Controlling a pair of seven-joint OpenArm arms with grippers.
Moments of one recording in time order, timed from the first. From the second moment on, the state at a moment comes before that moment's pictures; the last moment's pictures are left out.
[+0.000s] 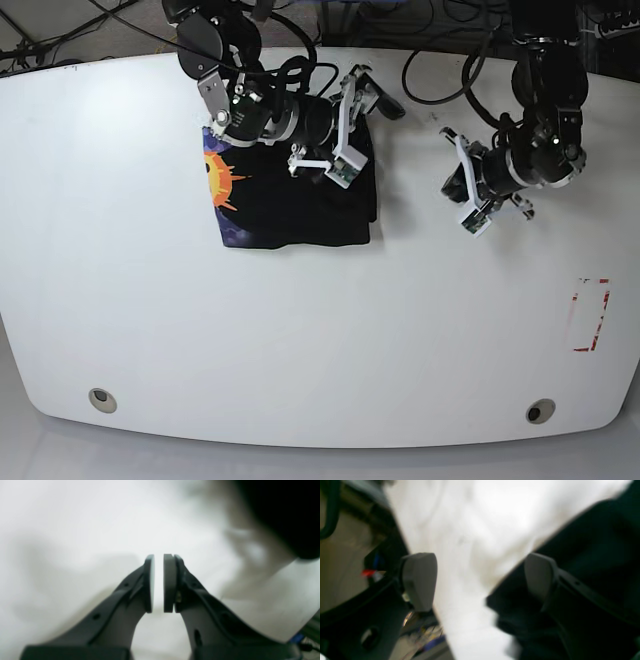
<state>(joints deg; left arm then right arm) 3.6 -16.0 -6.0 104.6 -23.7 -42.8 63.5 -8.3 5.1 -19.9 108.5 30.2 31.0 -60.1</state>
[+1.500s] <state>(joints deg) -8.7 -15.0 23.3 79.3 -9.1 -44.8 33.5 0.8 12.2 7.4 86.5 28.4 38.4 -55.8</state>
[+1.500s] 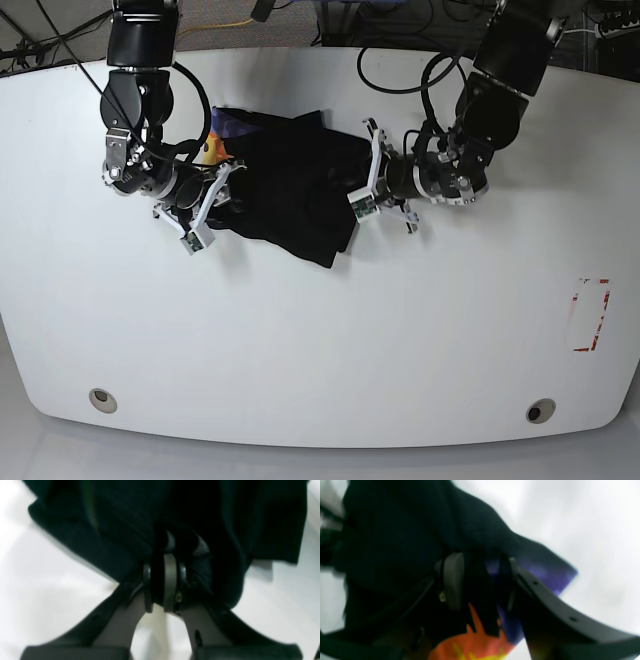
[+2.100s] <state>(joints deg) -9.2 -16.9 7.1 95.9 -0.9 -42.6 41.6 -1.5 10.5 7.3 102.0 29.1 39.1 -59.4</state>
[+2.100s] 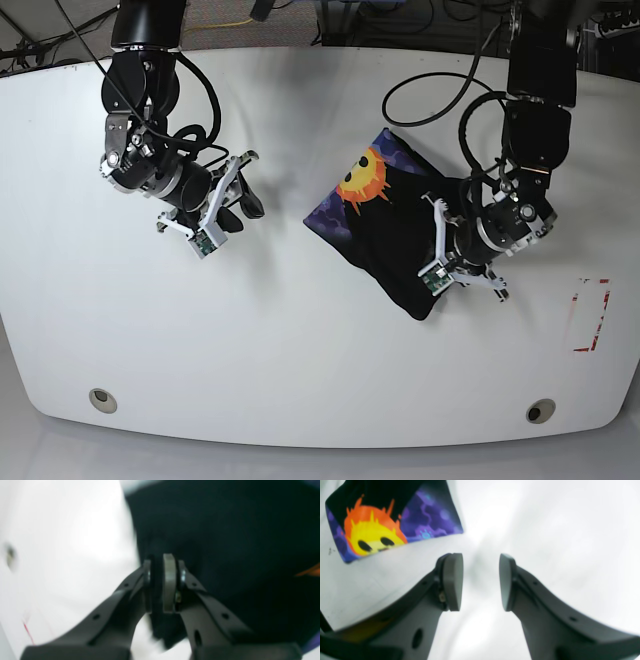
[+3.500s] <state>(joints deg) 9.5 -16.5 -6.4 96.7 -0.4 -43.0 42.2 9.6 5.8 -18.1 68.9 29.0 34.0 -34.3</state>
